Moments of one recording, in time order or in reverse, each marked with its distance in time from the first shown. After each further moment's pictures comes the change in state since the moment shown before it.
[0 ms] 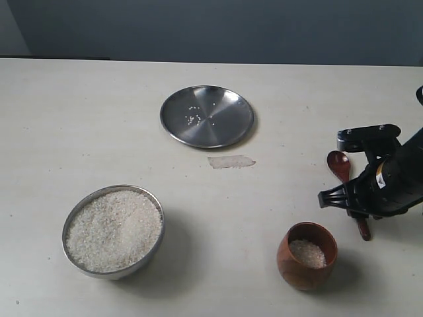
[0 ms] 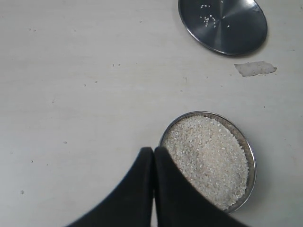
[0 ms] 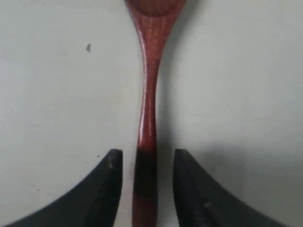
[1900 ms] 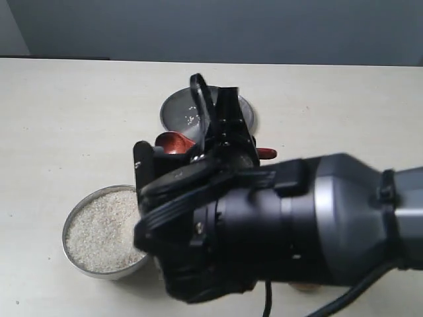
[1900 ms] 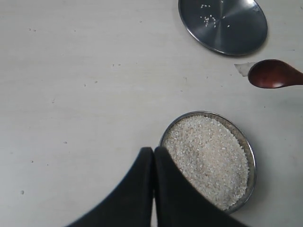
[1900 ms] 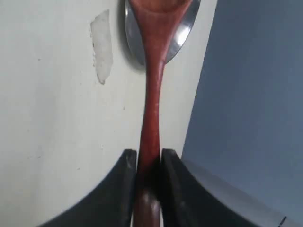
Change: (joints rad) left arm 0.000 0.000 0.000 0.002 0.000 0.000; right arm 0.994 0.122 -0.506 -0.634 0.849 -0.308
